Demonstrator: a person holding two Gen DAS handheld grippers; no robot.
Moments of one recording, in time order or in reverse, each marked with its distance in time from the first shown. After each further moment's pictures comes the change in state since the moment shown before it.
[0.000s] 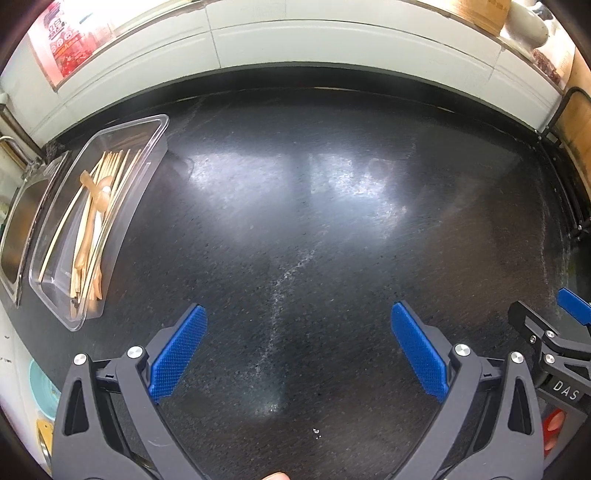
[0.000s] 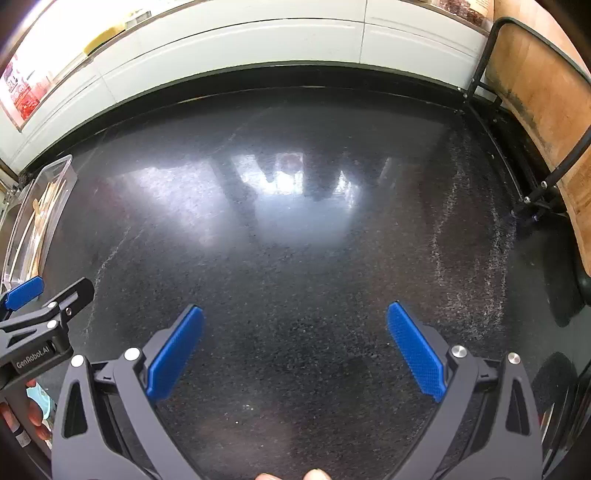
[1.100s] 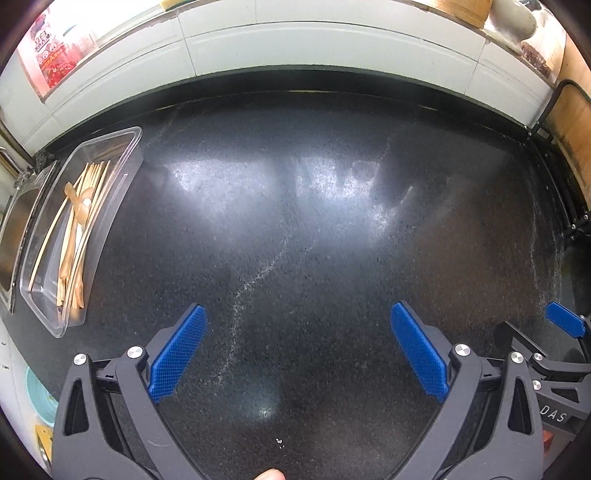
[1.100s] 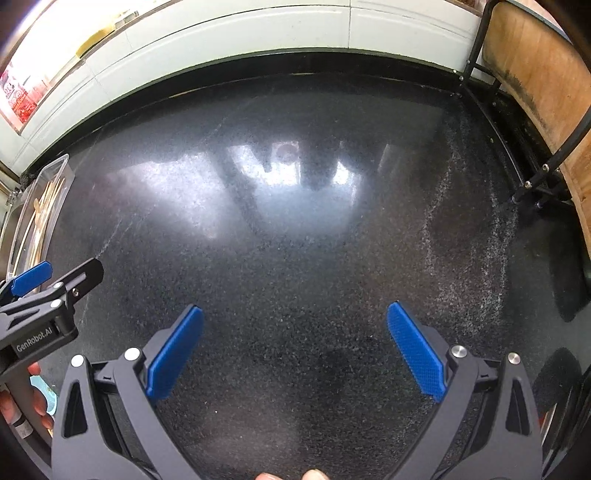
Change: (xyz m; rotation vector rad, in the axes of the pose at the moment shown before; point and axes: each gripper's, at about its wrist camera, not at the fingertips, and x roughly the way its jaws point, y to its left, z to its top) left arm 0.004 -0.029 0.008 0.029 -0.008 -0.024; right arm 0.006 -0.026 -0.004 0.018 0.038 0.028
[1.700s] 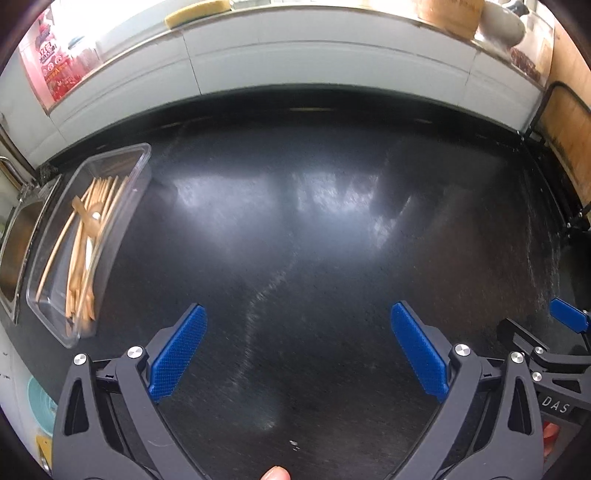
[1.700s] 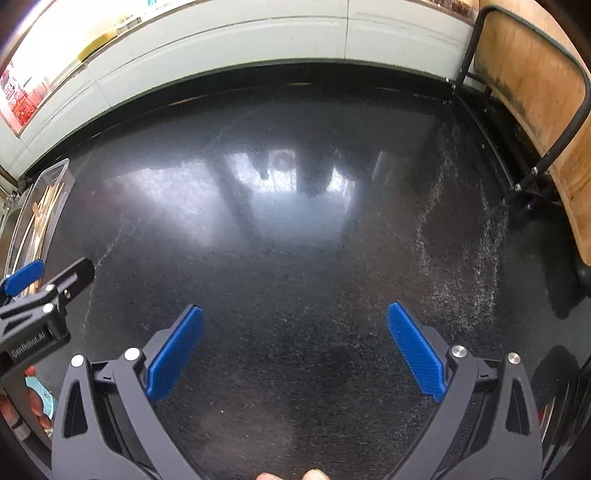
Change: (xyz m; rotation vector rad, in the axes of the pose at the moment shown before) left arm -0.011 0.003 -0.006 0.014 -0.058 0.006; right arm -0.010 0.003 -0.007 0.006 -0.027 -0.015
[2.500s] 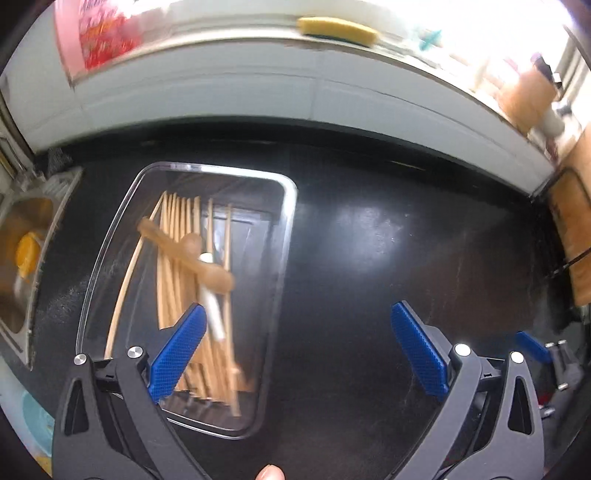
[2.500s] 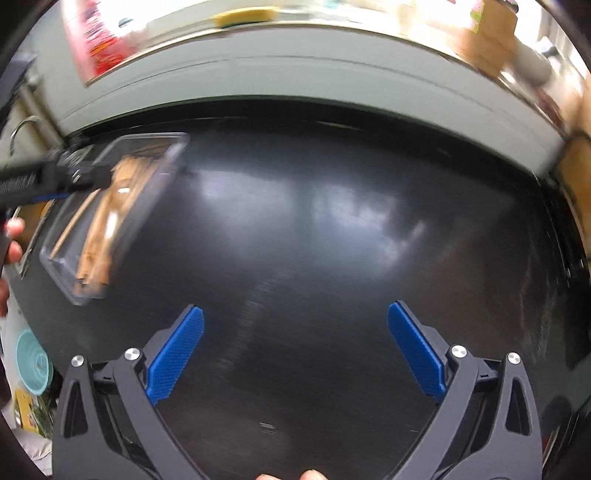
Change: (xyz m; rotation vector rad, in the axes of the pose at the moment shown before) left arm -0.017 0.198 0.052 -0.038 -0.040 -0.092; right arm -0.021 0.180 0.007 -0.176 -0.102 0.044
